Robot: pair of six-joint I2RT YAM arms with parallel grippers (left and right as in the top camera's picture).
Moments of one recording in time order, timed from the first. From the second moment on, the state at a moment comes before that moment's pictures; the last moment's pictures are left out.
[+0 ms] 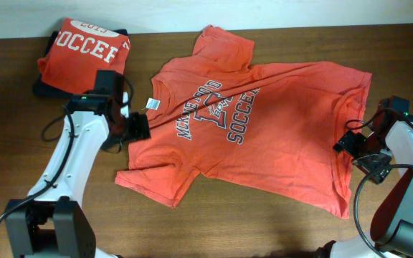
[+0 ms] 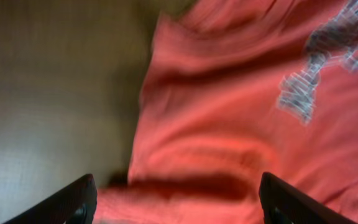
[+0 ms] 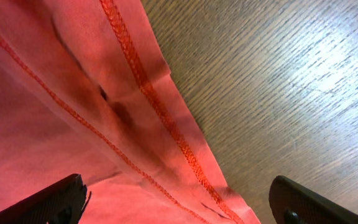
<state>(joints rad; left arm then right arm) -0.08 1.69 1.32 -0.98 0.05 -0.27 -0.45 1.72 1.11 -0.95 0.01 0.39</state>
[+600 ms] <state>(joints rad) -0.15 1.90 1.60 -0.43 0.21 -0.25 -0.45 1.72 1.11 -0.76 -0.02 0.39</state>
